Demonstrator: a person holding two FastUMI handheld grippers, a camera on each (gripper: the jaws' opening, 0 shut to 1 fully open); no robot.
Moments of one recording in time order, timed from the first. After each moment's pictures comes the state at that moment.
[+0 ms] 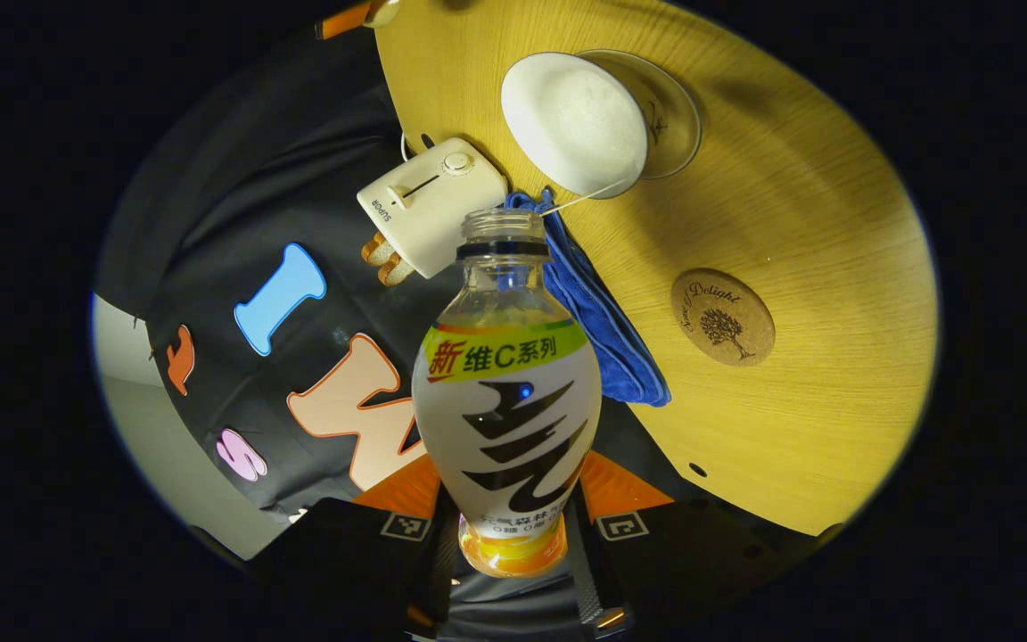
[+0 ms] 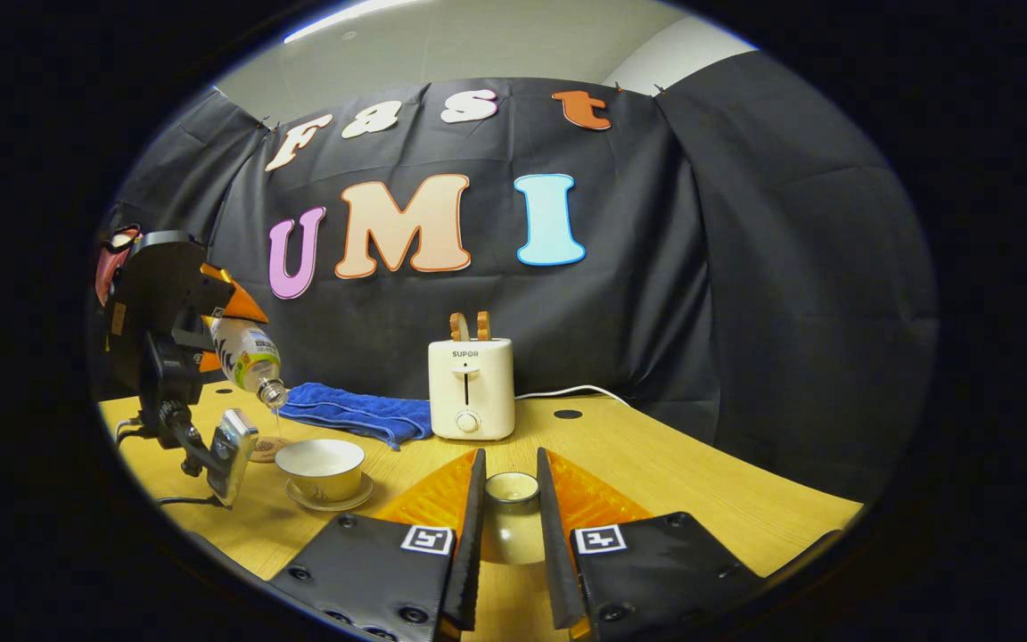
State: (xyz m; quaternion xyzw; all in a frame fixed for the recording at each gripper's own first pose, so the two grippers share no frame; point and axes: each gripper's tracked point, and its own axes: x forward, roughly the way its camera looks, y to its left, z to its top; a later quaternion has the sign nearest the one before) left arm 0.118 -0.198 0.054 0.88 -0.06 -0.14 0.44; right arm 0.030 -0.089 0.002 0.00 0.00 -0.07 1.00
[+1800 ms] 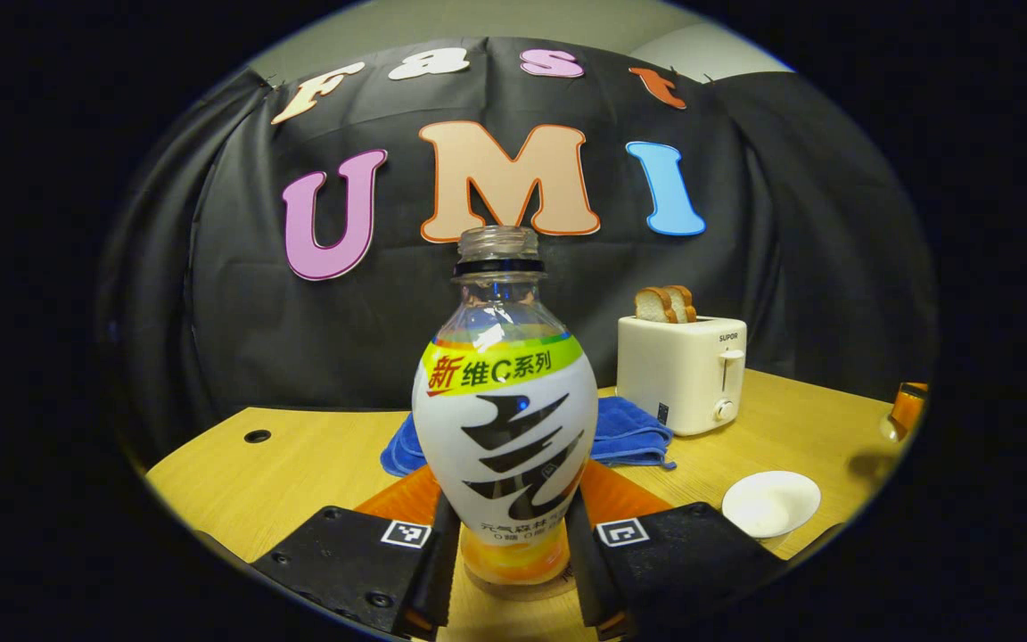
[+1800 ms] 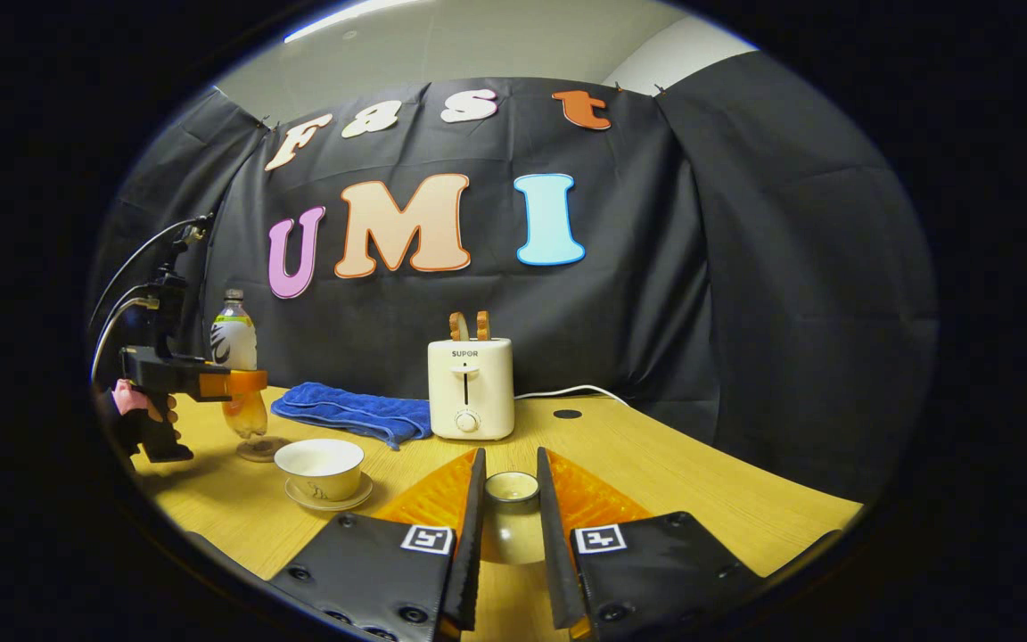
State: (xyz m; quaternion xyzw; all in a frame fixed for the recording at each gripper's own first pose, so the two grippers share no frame) left arm 0.153 -0.201 0.003 0.02 0.04 -0.24 0.97; right arm 0.030 -0.090 0.001 0.00 0.00 -0.07 1.00
